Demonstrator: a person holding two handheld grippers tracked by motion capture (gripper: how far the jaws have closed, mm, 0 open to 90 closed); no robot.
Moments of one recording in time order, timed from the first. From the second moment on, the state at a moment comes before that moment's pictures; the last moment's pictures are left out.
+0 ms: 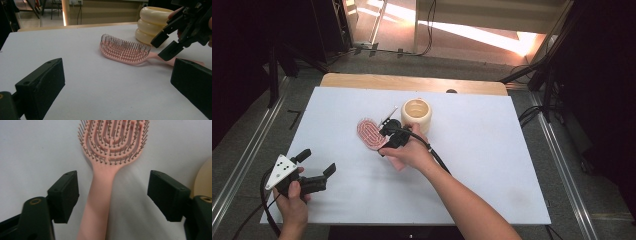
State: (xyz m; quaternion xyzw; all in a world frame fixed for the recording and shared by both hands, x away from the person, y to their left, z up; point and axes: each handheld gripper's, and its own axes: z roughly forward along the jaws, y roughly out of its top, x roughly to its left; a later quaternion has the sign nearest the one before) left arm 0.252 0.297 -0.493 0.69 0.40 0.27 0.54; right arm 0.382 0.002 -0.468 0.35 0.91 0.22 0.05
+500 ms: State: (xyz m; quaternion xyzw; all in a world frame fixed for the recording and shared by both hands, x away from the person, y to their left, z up) left arm 0.252 0.297 -0.493 0.69 0.40 0.27 0.54; right arm 0.385 0.012 -0.476 0.38 0.90 0.20 0.03
